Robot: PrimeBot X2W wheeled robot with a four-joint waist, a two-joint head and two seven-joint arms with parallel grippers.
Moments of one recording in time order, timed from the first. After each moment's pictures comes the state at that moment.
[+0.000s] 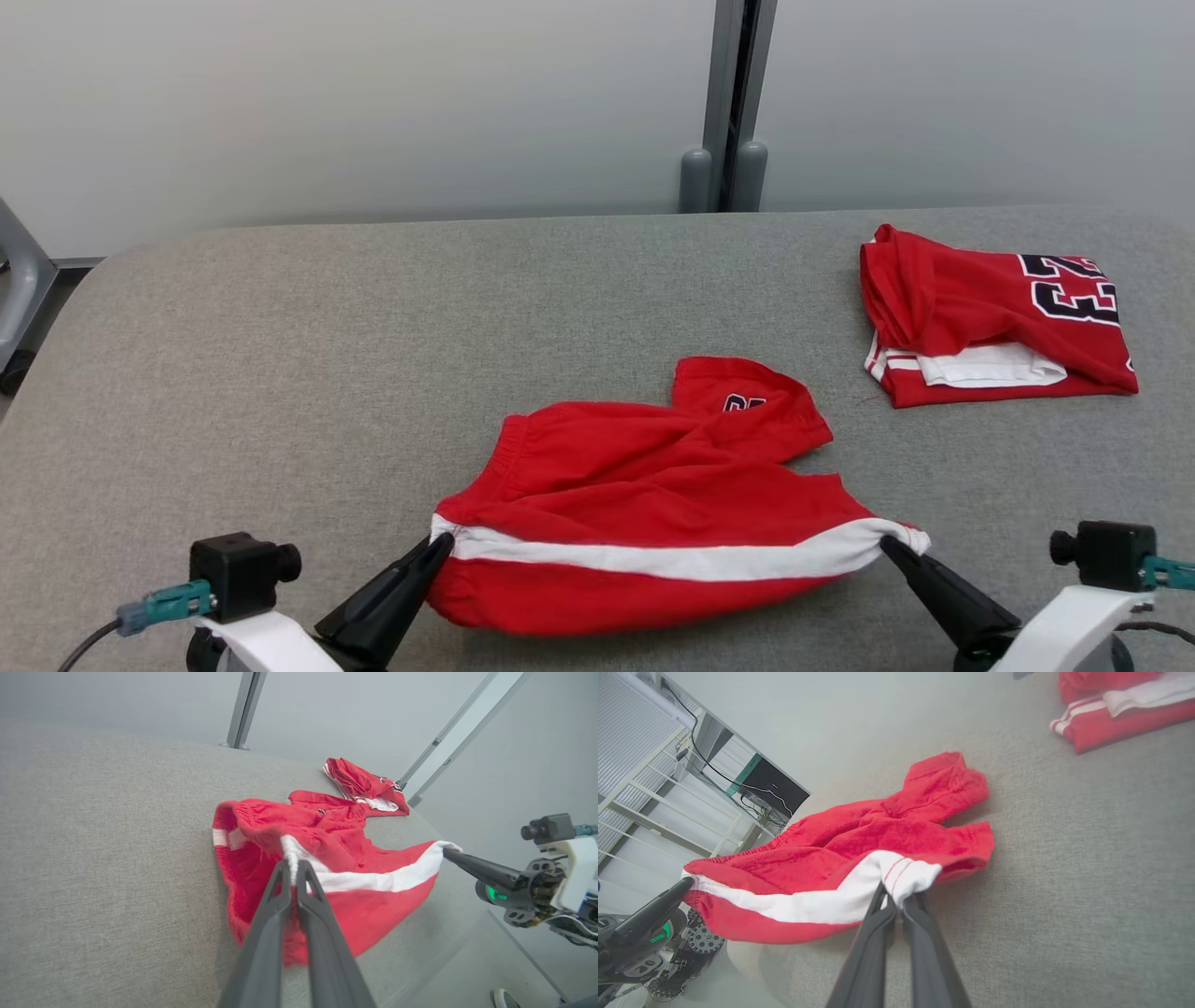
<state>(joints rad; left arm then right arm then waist) 0.03 0.44 -0.43 -0.08 -0.89 -0.13 0.15 -0.10 -0.52 0.61 0.13 1.19 0.13 -0.03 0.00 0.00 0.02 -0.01</state>
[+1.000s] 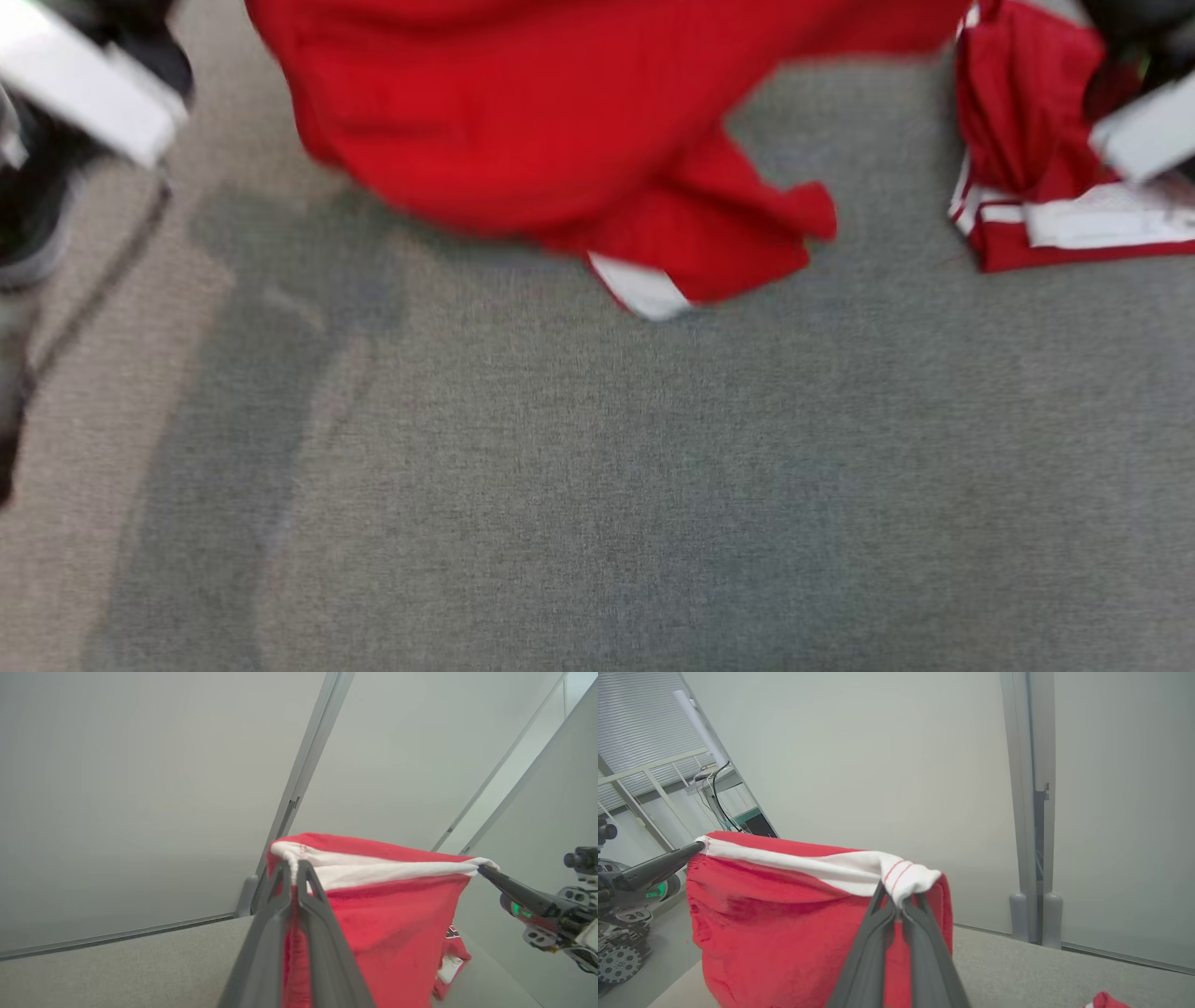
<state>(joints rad) -0.94 0.53 -0.41 0.17 -1.14 -0.13 0.24 -0.97 -0.58 0.56 0.16 1.11 0.13 0.06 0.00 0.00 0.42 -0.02</state>
